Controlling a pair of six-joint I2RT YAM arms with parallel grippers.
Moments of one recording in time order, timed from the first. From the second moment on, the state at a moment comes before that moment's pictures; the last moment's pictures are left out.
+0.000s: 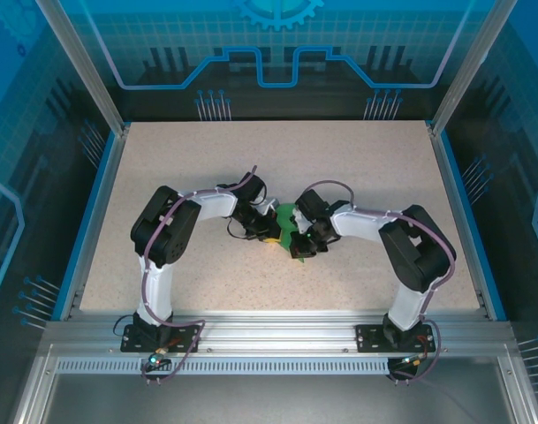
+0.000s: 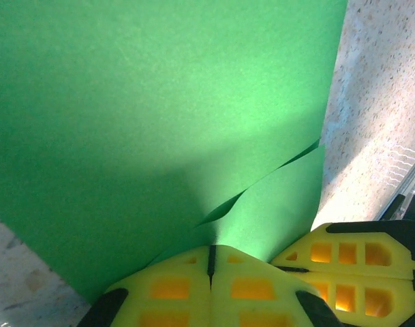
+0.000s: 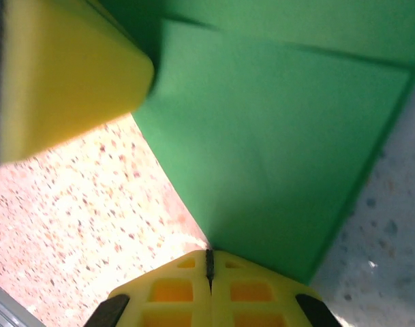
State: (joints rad) left arm -0.48 2.05 1.24 -0.48 0.71 -0.47; right arm 0.60 1.77 0.97 -0.56 -0.39 0.43
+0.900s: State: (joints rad) left arm -0.48 2.05 1.25 -0.50 0.69 -0.45; right arm 0.56 1.61 0.92 -0.60 -0.45 0.42
